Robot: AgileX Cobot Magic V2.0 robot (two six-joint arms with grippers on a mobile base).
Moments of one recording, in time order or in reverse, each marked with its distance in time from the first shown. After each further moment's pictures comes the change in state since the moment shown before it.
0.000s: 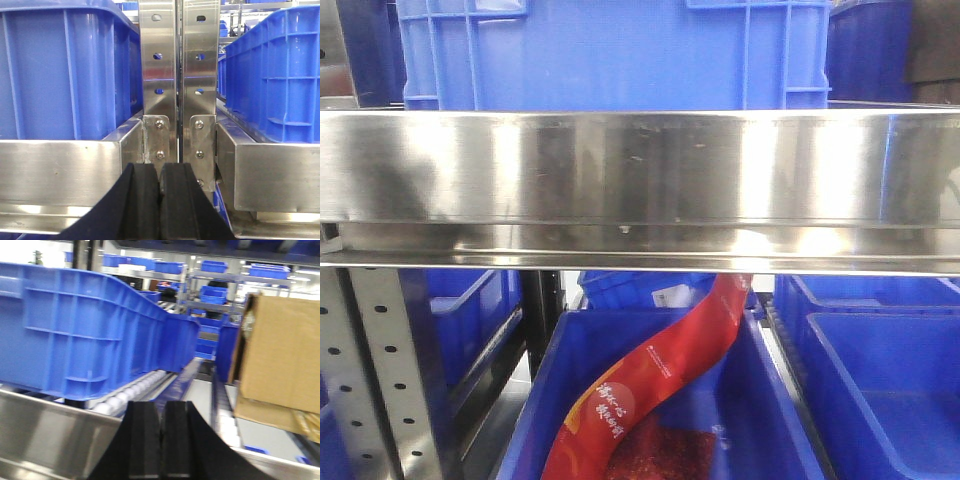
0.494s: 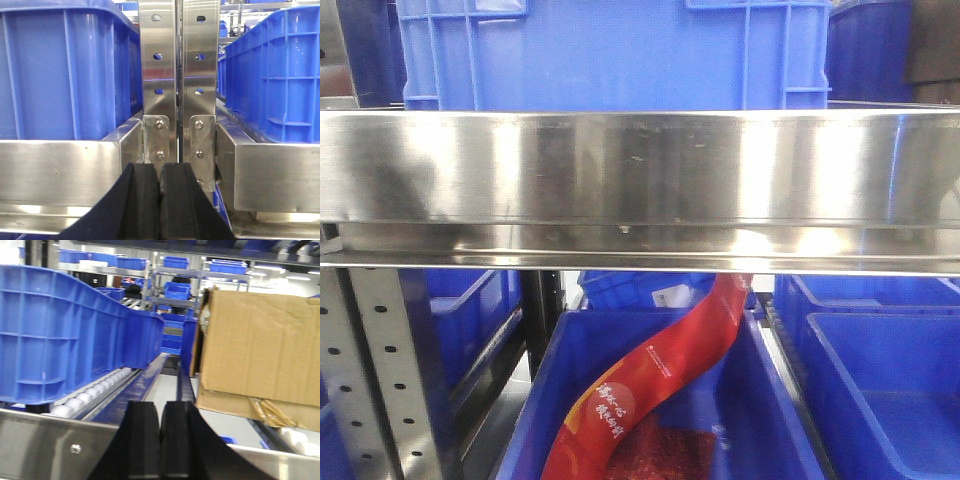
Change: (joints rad) left arm 0.000 0.000 0.000 0.000 0.000 0.000; right arm -0.114 0.000 0.000 0.016 -0.002 0.001
